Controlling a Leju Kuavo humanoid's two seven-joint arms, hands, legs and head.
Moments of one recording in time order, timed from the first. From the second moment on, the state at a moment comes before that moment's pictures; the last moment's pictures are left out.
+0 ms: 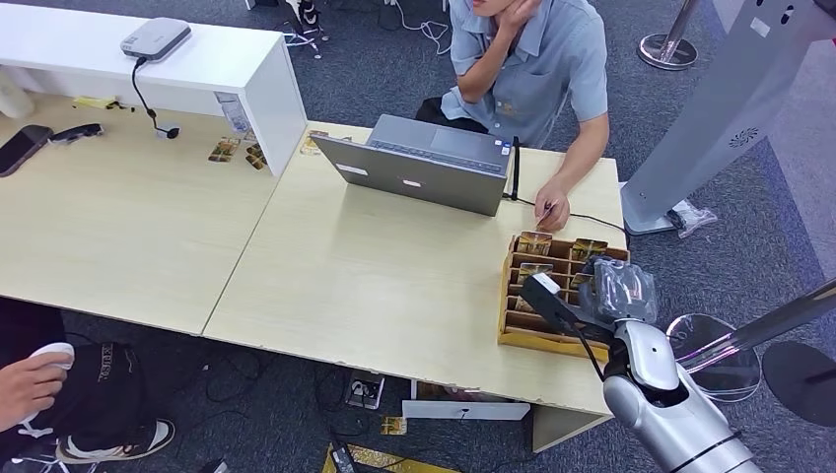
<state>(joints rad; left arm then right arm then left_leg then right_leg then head) -0.01 0.52 -1.07 -0.91 1.57 0.21 0.05 -0.43 -0.41 0.78 -1.25 0.93 -0.22 0.41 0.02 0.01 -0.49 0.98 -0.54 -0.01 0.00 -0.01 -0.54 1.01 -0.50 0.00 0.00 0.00</state>
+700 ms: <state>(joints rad) -0.01 0.52 -1.08 -0.91 1.57 0.21 0.05 -0.43 -0.43 0.76 -1.30 1.03 -0.32 0.41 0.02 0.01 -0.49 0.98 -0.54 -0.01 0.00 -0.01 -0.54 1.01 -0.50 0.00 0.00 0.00</state>
